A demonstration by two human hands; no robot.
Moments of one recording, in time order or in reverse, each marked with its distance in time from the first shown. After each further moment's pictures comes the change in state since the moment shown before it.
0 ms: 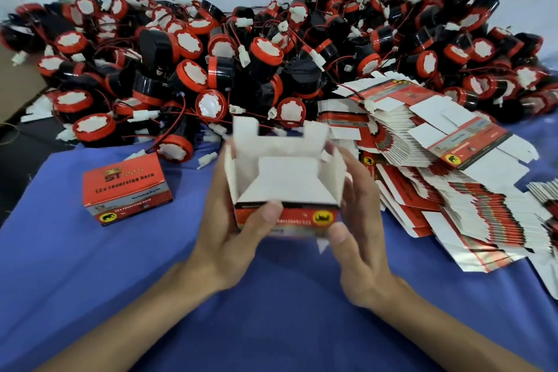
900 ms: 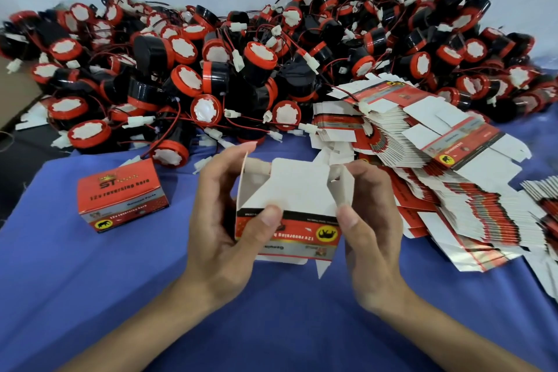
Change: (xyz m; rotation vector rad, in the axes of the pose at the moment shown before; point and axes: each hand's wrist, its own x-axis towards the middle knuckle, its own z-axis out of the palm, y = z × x) left_hand -0.002 0.015 0.003 0.062 0.134 0.117; right_hand 0.001 -0.012 -0.002 0.184 0.161 0.165
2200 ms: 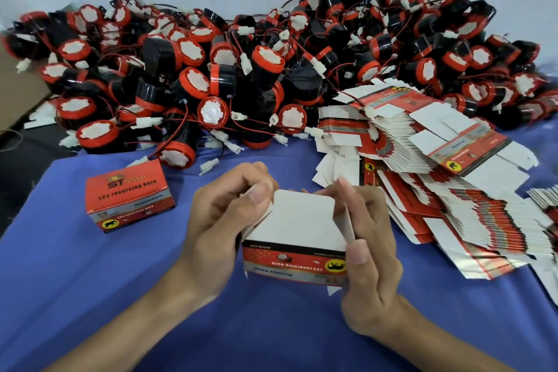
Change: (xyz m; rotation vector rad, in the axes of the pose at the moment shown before) left_hand 0.011 0.003 -0.011 -0.284 -0.145 -0.214; right_hand -0.010 0.006 0.006 -0.327 -0.069 -0.324
